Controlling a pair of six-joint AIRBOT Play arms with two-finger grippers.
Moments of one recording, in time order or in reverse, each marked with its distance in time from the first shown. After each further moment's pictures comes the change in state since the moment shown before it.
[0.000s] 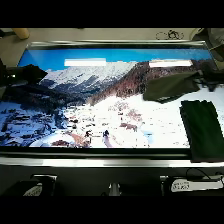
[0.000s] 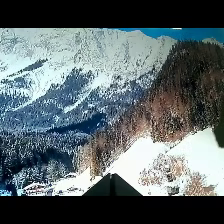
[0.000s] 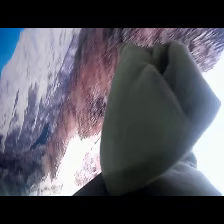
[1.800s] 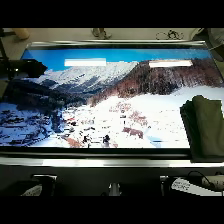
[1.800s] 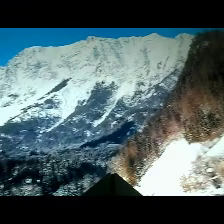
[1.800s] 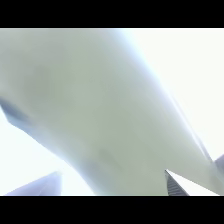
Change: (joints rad) left arm -0.089 -0.115 0.173 0.247 -0.051 0.009; right arm -0.112 0.172 -0.017 -0.598 0.066 -0.074
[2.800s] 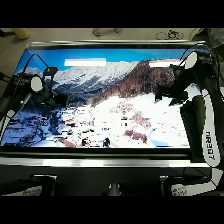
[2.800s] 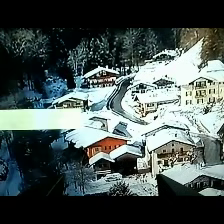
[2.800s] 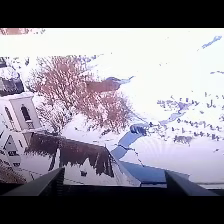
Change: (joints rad) left arm -0.130 -0.200 -0.193 0.271 -0.197 -0.251; right arm 0.688 -0.208 0.010 0.000 0.246 0.238
